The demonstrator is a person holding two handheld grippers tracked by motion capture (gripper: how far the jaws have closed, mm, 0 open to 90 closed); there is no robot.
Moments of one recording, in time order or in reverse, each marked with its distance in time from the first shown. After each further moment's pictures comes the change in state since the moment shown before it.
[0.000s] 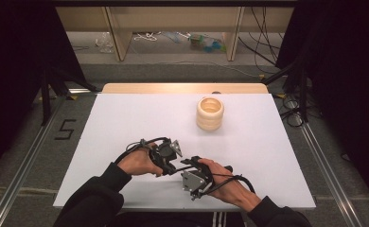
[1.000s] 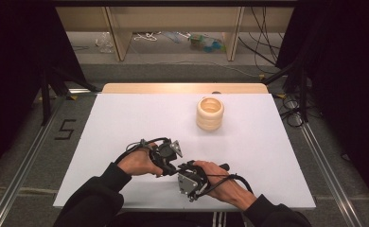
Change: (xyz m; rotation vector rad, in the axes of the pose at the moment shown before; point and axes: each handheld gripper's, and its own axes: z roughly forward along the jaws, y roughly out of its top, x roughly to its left) left arm 0.000 0.000 0.001 -0.001 -0.006 0.008; right arm 0.005 0.008 0.007 0.057 0.028 -0.036
